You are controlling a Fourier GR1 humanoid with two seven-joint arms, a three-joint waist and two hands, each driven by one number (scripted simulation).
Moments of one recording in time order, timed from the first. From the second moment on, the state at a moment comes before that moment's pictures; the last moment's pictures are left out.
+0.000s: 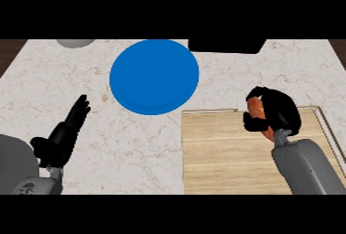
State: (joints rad) left arm -0.08 0.32 -0.11 -1.34 0.15 0.06 -0.14; right arm -0.35 -0.27 0.18 -1.38 0.84 0.05 0.53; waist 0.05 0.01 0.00
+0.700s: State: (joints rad) left arm -0.07 0.33 -0.06 -1.32 0.15 0.03 -0.14; right arm -0.58 -0.44 0.05 -1.29 0.67 0.11 -0.02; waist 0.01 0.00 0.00
